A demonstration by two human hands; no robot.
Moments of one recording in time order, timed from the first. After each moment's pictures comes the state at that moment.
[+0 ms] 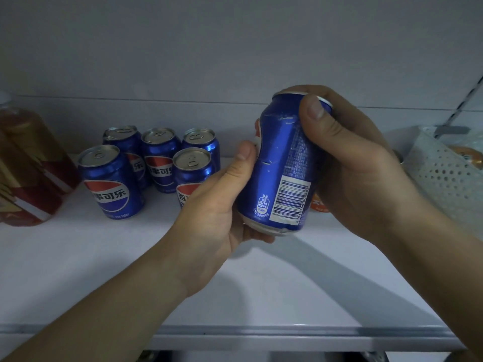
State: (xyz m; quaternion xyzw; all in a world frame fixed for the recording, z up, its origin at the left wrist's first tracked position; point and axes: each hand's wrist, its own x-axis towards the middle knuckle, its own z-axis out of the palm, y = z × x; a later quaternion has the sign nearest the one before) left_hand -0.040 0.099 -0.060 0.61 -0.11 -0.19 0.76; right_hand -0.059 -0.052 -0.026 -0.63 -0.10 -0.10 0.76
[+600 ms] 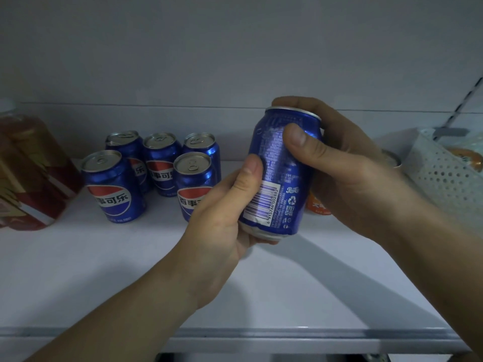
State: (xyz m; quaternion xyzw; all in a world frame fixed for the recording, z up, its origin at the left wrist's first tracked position) left_hand -0.053 0.099 -0.071 0.53 -0.11 -0.20 0.82; right_hand -0.057 -0.063 -0.026 -0.65 -0.11 -0.06 0.75
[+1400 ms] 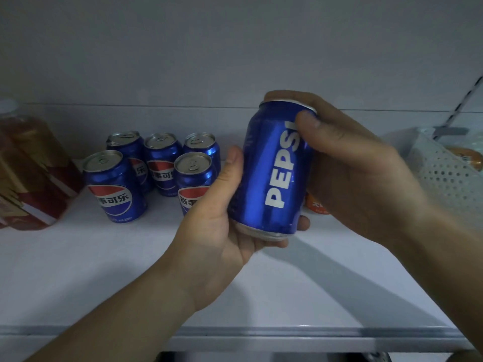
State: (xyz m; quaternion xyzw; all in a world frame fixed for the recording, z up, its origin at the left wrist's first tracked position) left_hand -0.060 0.104 -0.067 0.48 -0.10 -0.23 0.84; right_hand -0.067 -0.058 -0.021 -0.64 -0.11 -0.04 0.76
